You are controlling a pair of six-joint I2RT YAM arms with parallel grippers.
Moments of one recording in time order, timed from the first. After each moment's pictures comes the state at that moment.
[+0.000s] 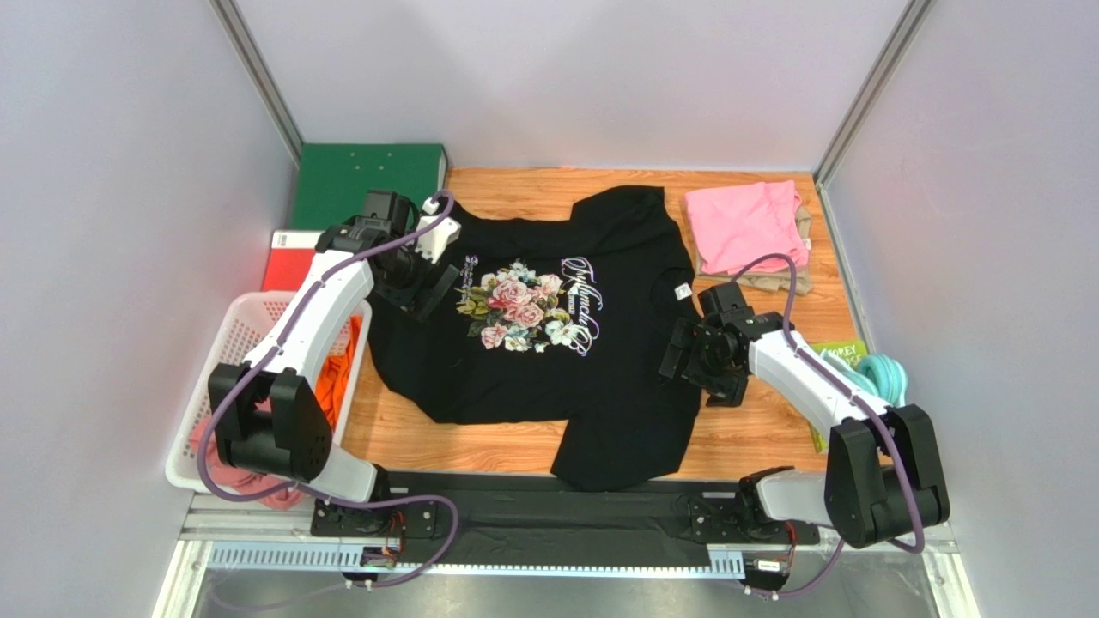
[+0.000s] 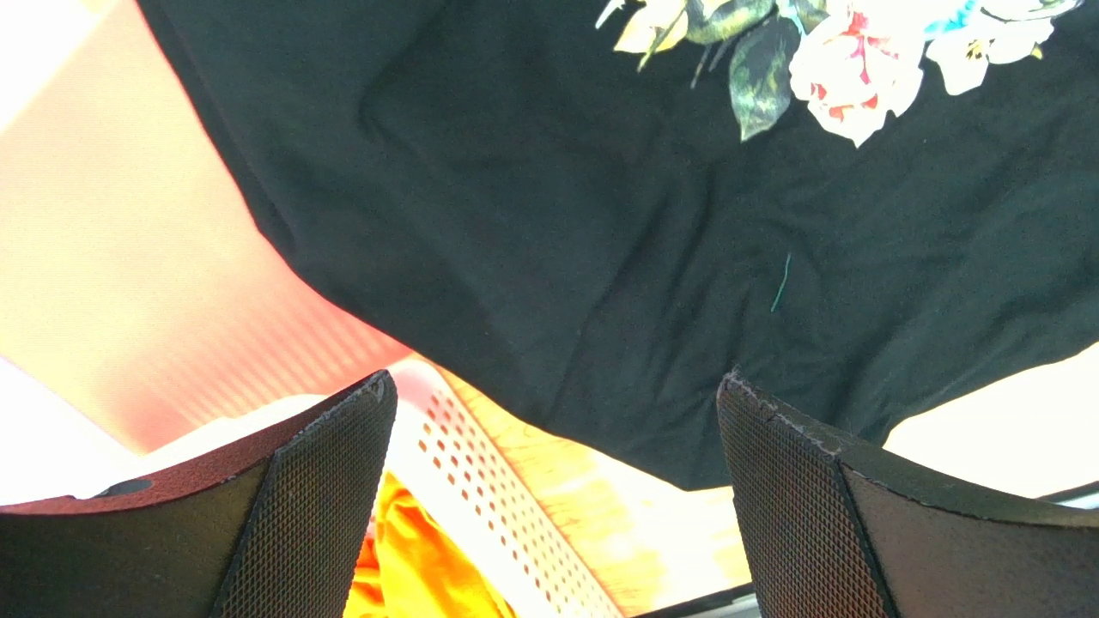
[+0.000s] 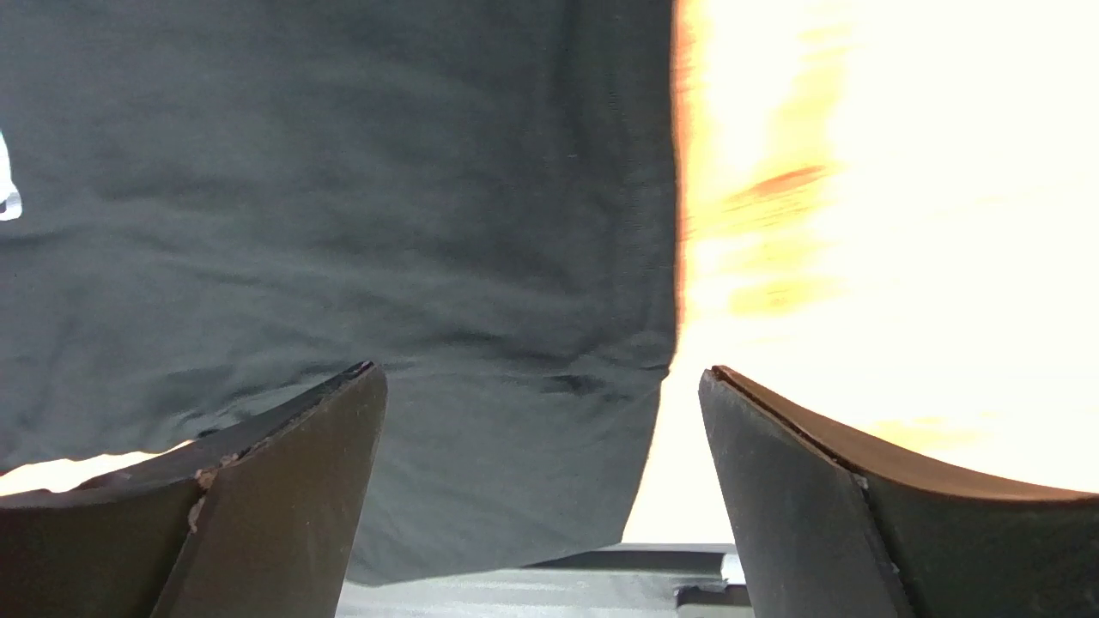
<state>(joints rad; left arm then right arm) -0.17 1.49 1.31 -0.92 0.07 0.44 0.27 1.29 0.75 -0.73 -0.06 0.66</state>
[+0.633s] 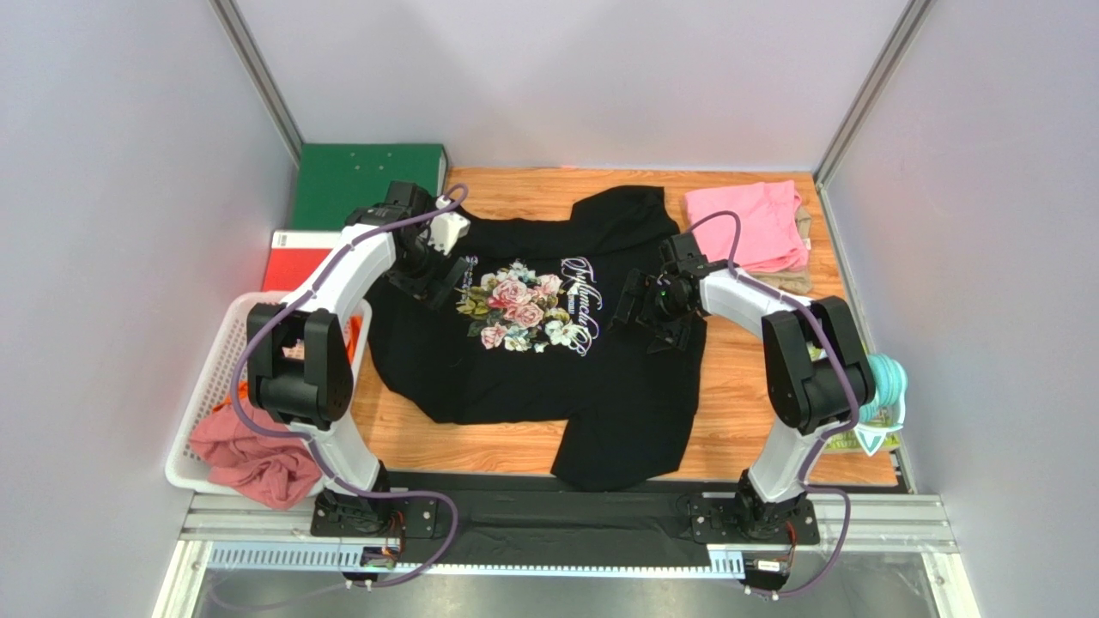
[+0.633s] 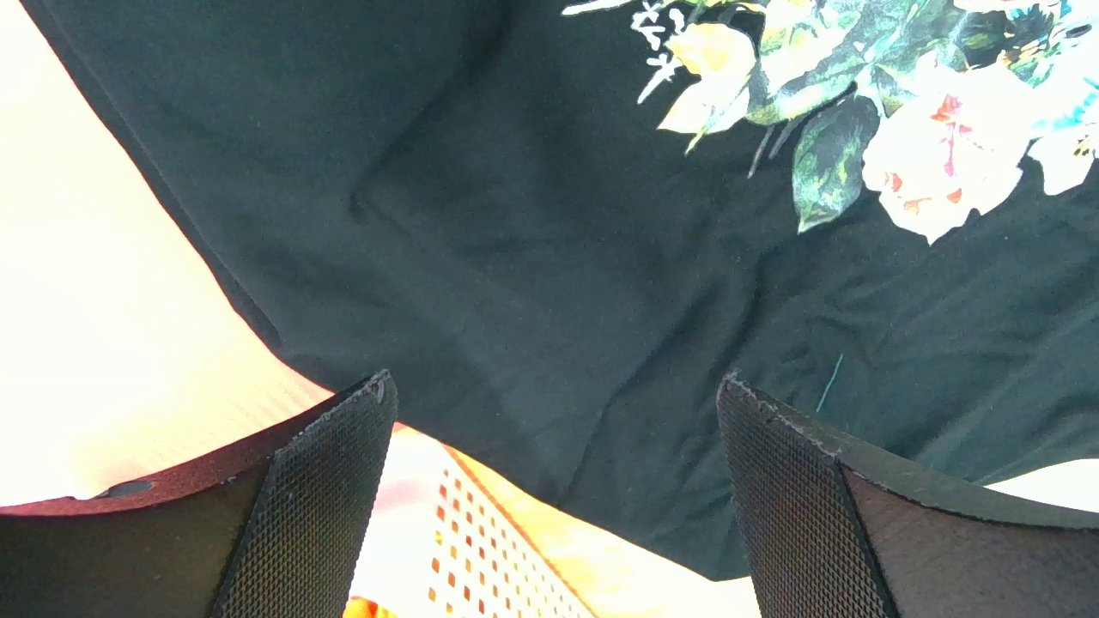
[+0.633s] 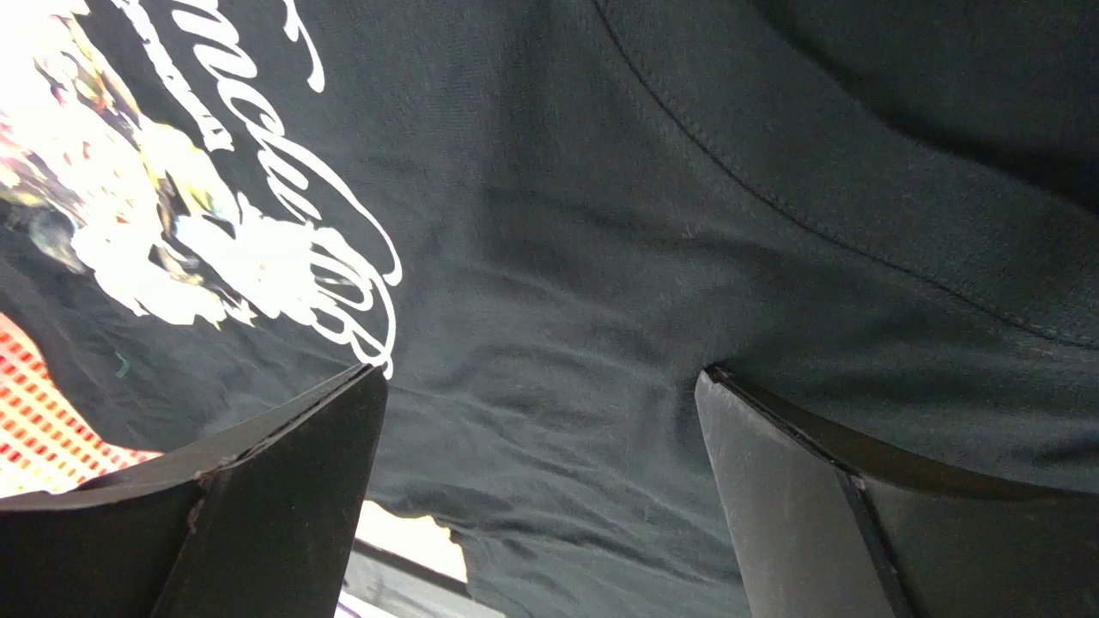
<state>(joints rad) -0.17 1.74 1.42 -0.89 0.05 0.42 0.31 1.77 1.10 -0.51 -0.30 0.69</state>
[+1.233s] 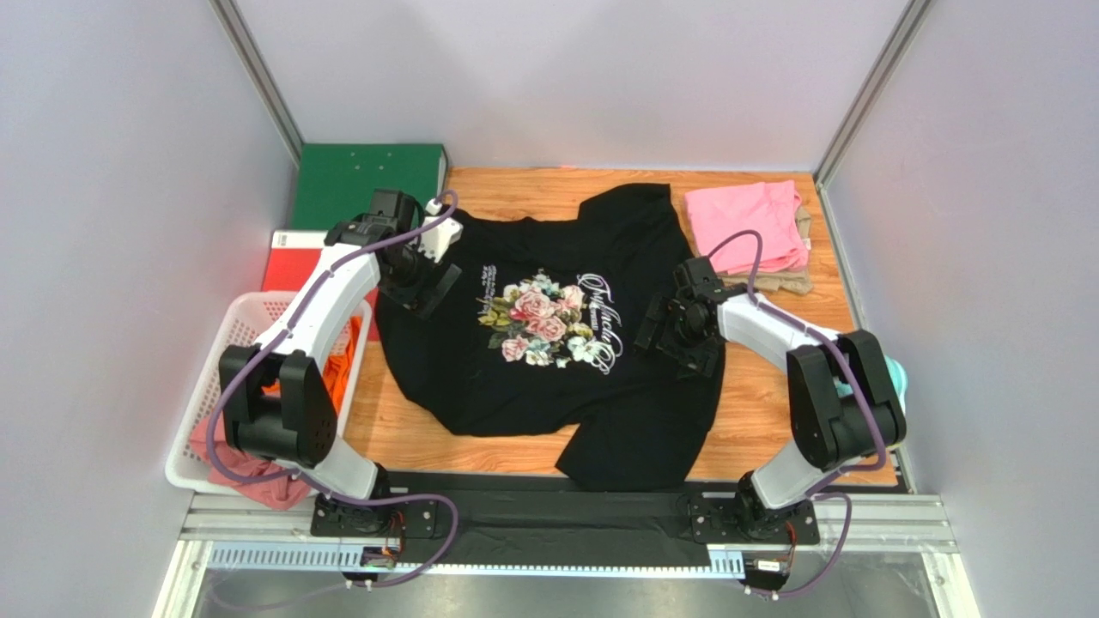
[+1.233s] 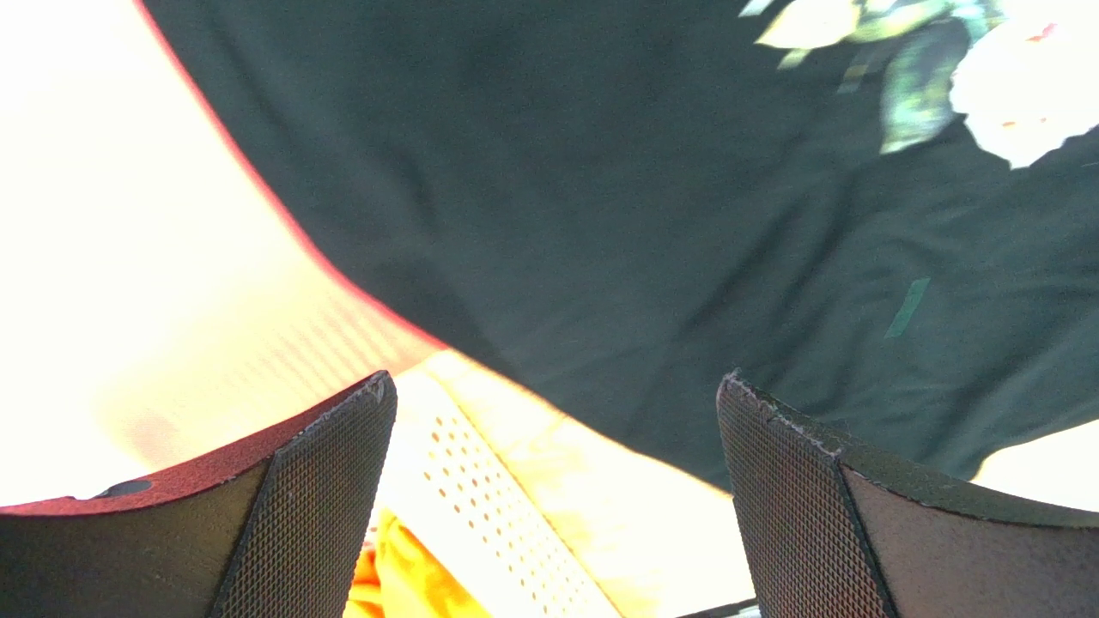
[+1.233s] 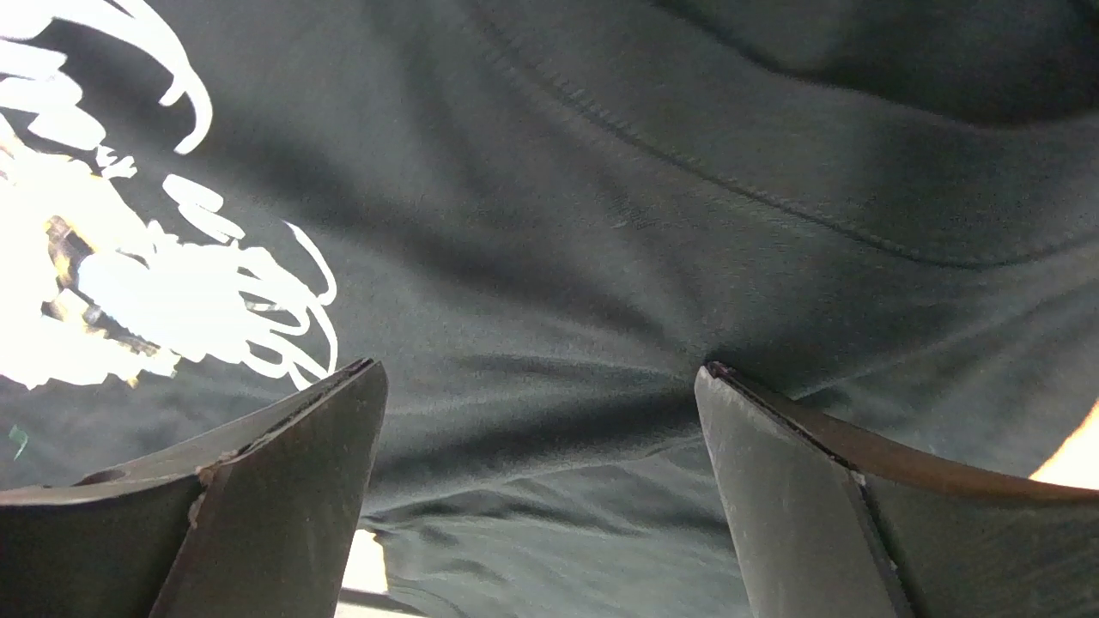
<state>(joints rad) -0.17 1.56 1.32 -0.90 0.05 0.44 0.30 1.60 0.92 -0.57 -0.13 0.71</state>
